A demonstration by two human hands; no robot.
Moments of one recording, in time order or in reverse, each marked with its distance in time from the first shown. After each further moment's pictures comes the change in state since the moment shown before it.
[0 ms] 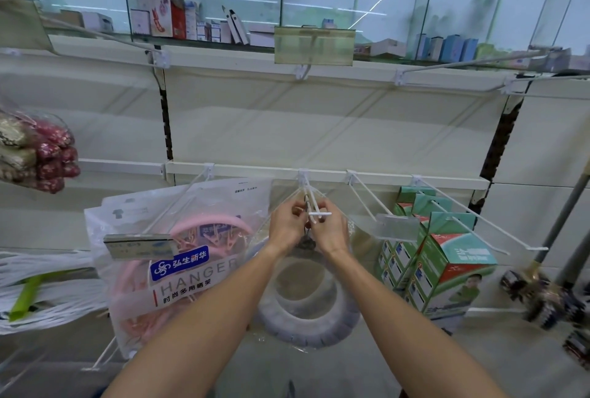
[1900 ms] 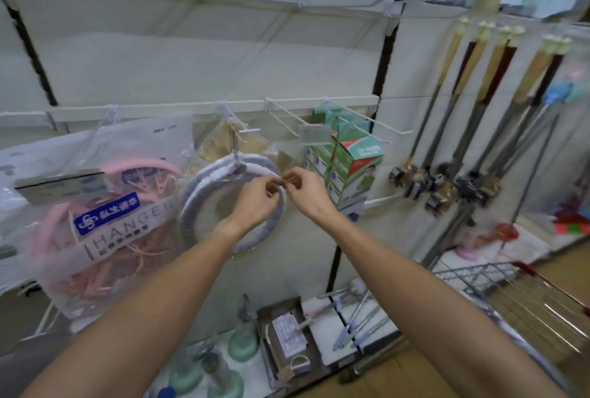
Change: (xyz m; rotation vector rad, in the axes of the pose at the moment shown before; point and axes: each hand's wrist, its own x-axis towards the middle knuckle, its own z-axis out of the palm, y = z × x) left_hand -0.125 0.002 0.012 0.175 -0.432 0.293; right_hand -0.130 0.016 -0.111 -0.208 -0.081 0.053
